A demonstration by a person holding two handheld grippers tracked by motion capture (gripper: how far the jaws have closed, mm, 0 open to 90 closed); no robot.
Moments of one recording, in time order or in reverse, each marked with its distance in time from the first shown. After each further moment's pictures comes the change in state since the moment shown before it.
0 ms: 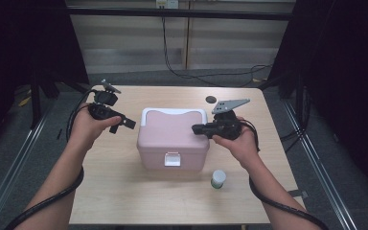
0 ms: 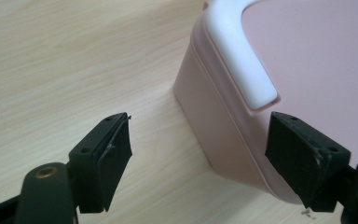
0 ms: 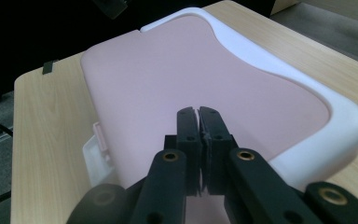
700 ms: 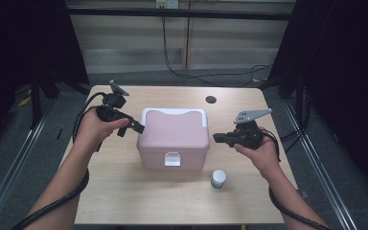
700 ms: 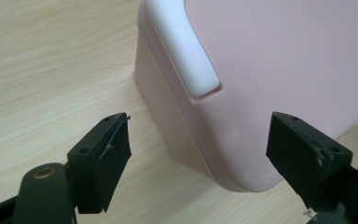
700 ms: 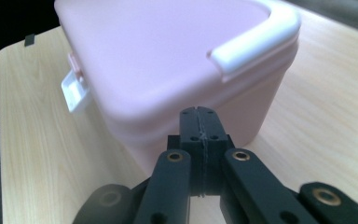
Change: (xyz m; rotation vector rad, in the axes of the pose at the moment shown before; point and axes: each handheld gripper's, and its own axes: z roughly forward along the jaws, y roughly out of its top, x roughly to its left) left arm -0.022 0.001 0.001 0.070 -0.086 -0.039; right arm -0.019 -0.043 -0.042 0.046 -0.050 0.028
